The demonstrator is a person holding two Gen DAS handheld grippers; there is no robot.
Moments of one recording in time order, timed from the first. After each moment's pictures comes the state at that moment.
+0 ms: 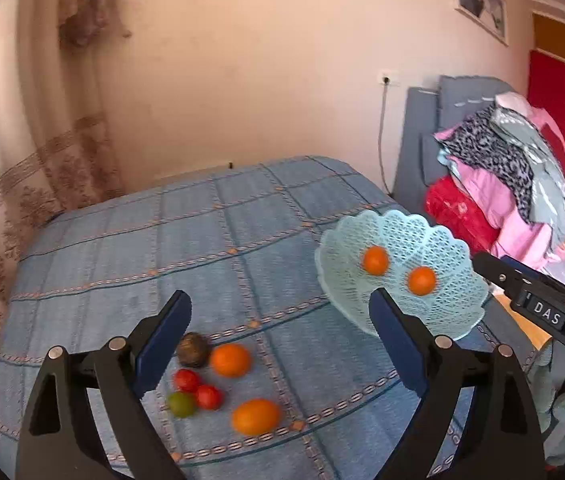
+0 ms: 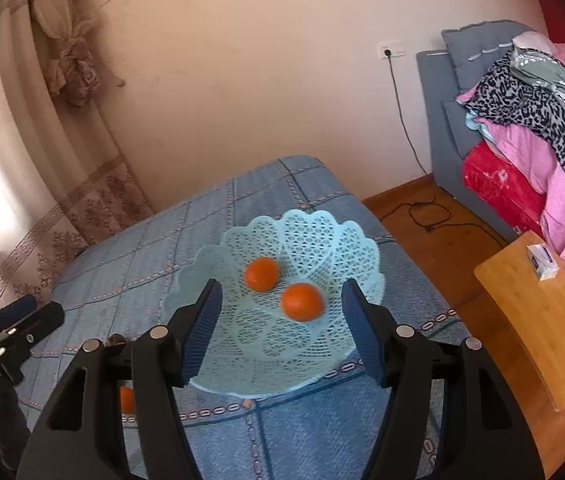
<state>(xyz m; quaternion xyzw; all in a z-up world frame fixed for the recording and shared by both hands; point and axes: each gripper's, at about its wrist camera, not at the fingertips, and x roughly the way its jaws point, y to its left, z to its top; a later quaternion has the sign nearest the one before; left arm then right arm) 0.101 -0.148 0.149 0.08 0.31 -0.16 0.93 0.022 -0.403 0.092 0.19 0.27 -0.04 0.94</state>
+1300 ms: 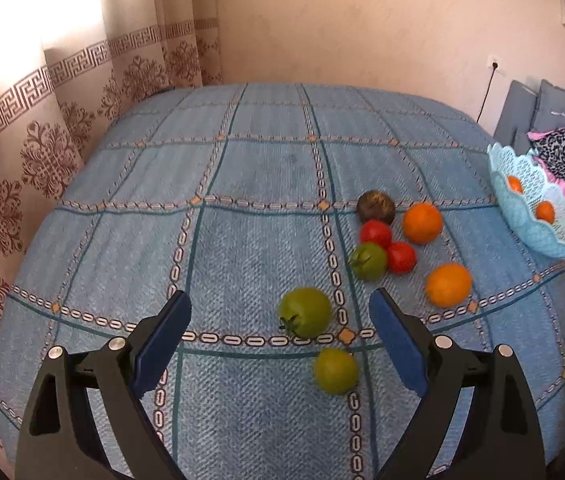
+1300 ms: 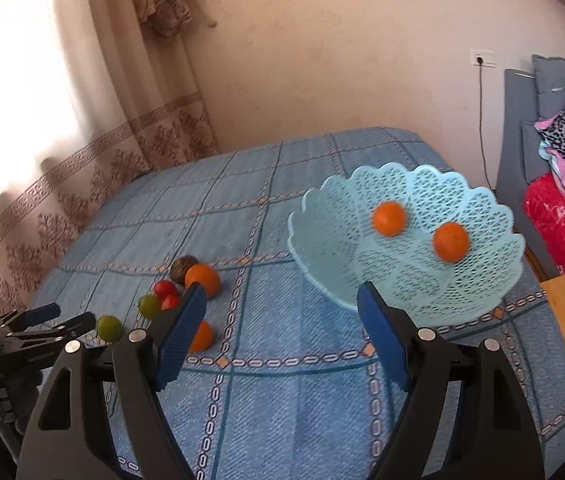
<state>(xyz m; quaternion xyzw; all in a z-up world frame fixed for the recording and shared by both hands) 0.072 0.008 0.057 0.01 0.41 -0.01 0.91 0.023 -0.292 0.067 0.10 0.31 0.08 0.94</state>
